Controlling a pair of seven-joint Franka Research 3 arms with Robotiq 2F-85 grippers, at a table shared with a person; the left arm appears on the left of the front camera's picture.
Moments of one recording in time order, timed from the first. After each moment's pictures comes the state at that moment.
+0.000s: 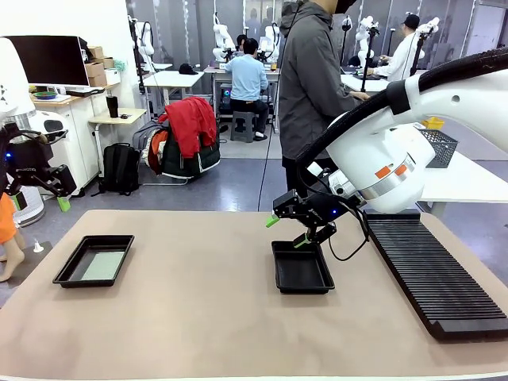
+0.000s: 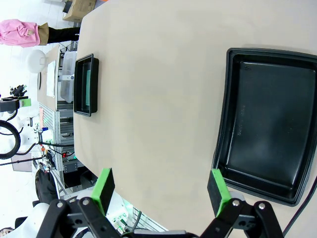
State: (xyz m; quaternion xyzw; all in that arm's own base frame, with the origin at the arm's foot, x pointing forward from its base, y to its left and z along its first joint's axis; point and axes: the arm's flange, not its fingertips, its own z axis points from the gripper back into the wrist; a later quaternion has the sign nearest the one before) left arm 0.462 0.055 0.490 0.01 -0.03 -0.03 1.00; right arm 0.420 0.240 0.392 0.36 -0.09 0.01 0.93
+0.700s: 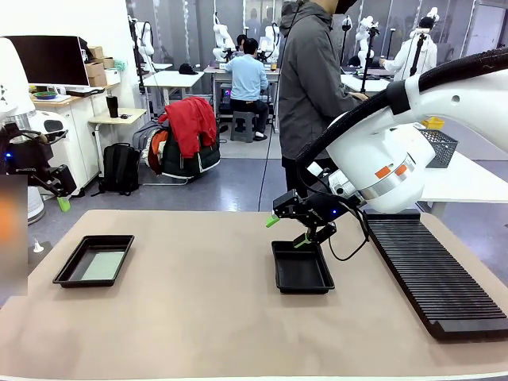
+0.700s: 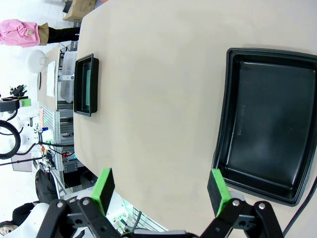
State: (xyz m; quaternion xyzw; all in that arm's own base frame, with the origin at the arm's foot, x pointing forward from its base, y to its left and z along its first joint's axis) left arm 0.462 0.055 0.490 0.01 -0.03 -0.03 1.00; right arm 0.420 0.240 0.392 0.36 -0.09 0.01 0.93
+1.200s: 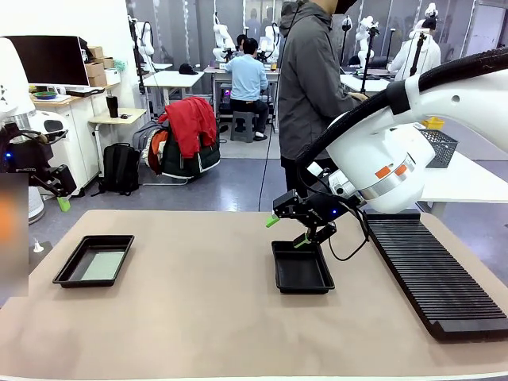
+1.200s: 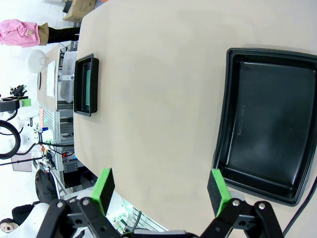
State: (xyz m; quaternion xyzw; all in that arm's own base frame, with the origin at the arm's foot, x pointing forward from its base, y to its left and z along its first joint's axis) left arm 0.462 0.055 0.490 0.01 -0.03 -0.03 1.00; right arm 0.420 0.240 0.392 0.36 -0.09 0.01 0.93
